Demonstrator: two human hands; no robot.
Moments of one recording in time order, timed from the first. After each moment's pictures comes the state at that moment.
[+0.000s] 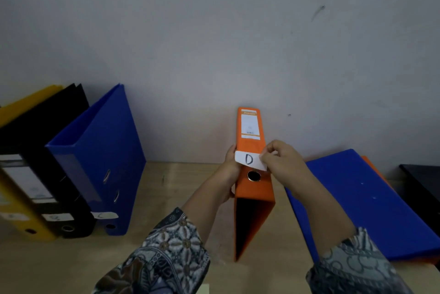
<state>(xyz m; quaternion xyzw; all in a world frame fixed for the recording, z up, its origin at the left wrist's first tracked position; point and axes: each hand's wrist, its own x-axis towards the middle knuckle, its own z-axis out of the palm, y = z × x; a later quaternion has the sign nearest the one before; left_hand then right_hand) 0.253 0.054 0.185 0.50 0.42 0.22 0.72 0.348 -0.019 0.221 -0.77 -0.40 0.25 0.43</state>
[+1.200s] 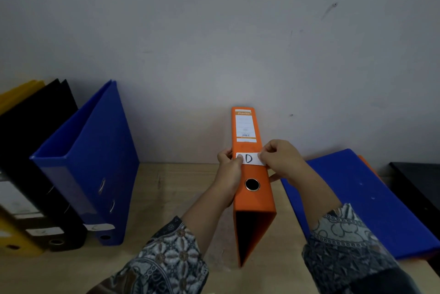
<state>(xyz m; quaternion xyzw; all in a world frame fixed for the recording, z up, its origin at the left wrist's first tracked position) 0.246 0.085 0.176 0.47 0.42 0.28 0.72 0.355 0.039 0.211 -0.81 -0.35 0.27 0.38</state>
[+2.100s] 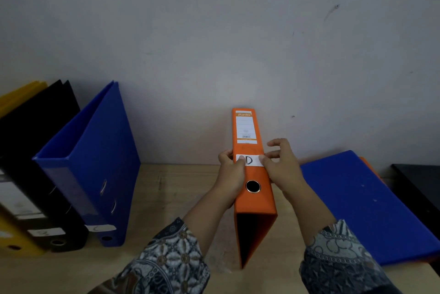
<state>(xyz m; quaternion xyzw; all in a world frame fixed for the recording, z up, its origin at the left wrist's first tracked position) 0.244 0.084 0.176 0.51 0.44 0.28 0.69 0.350 0.032 0.187 -0.78 -0.35 0.22 0.47</state>
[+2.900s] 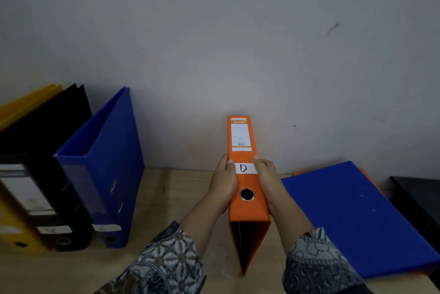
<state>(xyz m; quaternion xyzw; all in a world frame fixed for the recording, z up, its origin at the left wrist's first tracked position) 0.220 0.087 0.171 0.55 0.42 0.31 0.65 0.311 0.041 0.181 -0.69 -0.22 0.40 0.57</state>
